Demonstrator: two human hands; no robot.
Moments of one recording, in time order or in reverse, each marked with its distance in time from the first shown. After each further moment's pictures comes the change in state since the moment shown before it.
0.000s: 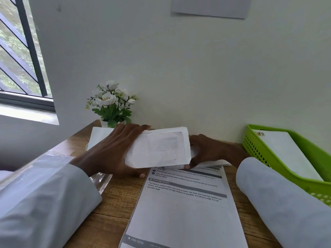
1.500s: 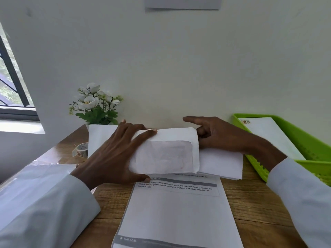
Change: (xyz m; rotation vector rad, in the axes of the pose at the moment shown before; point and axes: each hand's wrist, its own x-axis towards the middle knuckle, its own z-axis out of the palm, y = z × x) left_hand 0.012 0.045 0.002 0.138 0.112 0.150; right_hand -0.096 -0.029 -0.036 0.423 0.200 -0.067
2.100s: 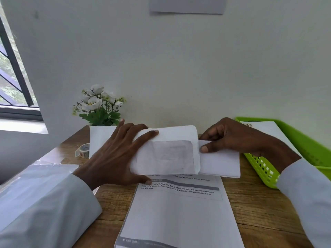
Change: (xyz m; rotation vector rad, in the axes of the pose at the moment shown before) left_hand -0.001 -0.001 -0.003 0.027 -0.005 0.001; right_hand -0.013 0.003 -0.017 0.134 -0.056 -0.007
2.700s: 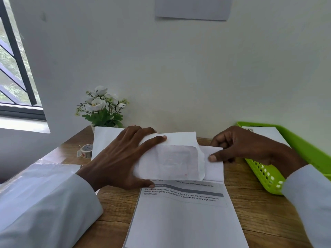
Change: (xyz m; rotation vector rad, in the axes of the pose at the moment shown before) left_hand 0.001 0.007 -0.007 -0.016 -0.012 0.036; right_hand -0.011 0.004 -0.006 0.022 -0.061 0.070
